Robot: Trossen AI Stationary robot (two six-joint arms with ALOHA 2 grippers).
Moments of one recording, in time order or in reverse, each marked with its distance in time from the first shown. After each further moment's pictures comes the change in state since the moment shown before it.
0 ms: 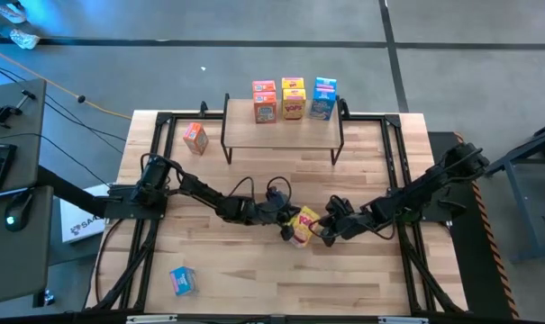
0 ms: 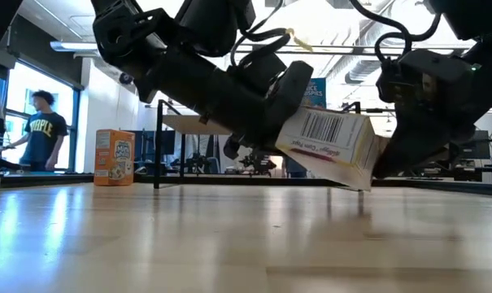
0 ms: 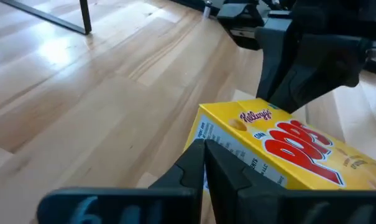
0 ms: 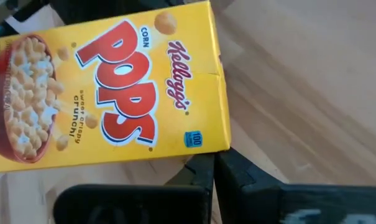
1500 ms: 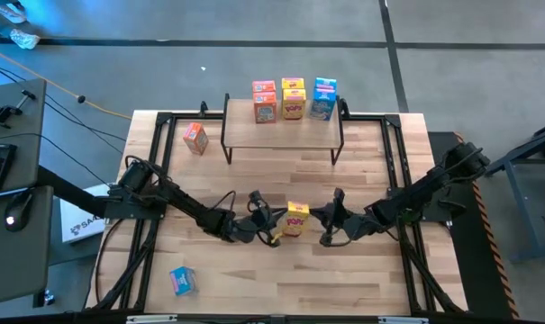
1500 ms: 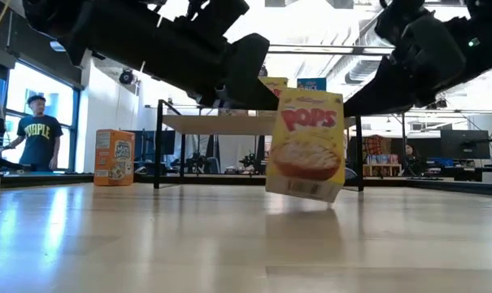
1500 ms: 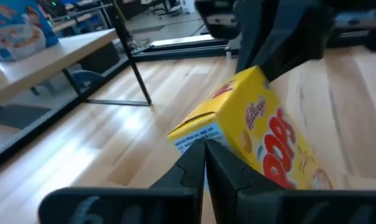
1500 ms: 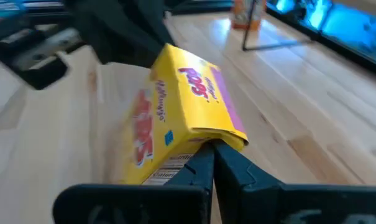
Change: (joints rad) left arm -0.155 -0.136 -0.137 0.123 -0.411 0.415; right arm 0.054 -0.005 0.003 0.288 0.284 -0.652
